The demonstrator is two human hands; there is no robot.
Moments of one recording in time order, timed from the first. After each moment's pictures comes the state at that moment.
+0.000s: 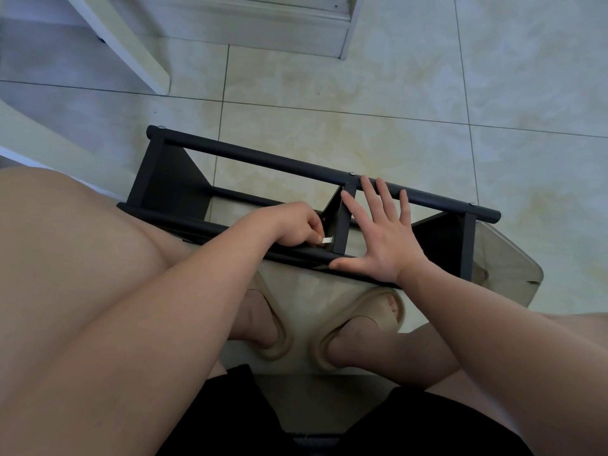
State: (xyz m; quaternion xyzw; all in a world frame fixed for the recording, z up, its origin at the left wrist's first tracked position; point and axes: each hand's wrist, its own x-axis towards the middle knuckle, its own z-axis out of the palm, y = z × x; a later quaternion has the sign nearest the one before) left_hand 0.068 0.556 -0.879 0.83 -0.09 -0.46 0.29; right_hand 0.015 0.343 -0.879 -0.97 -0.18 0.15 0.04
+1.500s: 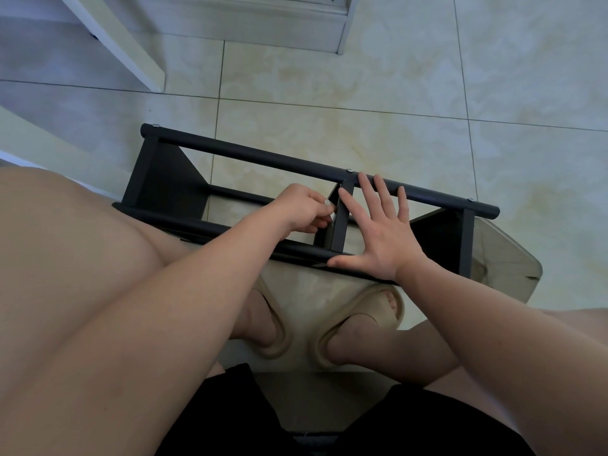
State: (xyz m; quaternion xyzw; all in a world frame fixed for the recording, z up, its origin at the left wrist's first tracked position) left_hand 0.069 0.533 -0.880 0.71 0.16 -0.38 0.57; right_hand 0.015 0.342 -0.879 -0.97 -0.18 0.15 0.04
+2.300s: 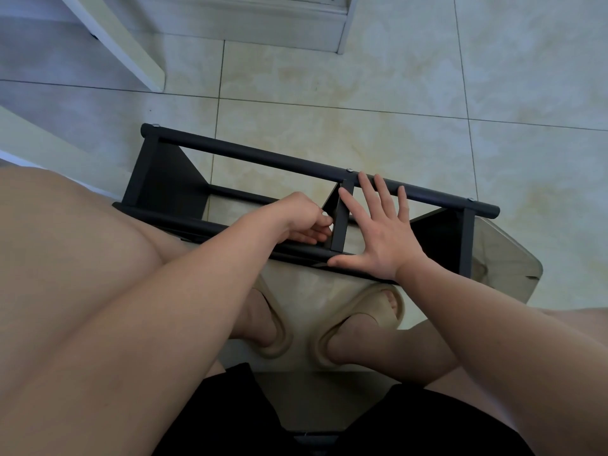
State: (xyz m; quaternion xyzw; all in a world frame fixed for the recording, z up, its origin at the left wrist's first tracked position) left_hand 0.065 0.533 -0.874 0.68 0.18 -0.46 0.54; right_hand 0.015 0.343 -0.878 -0.97 -0.18 0.15 0.04
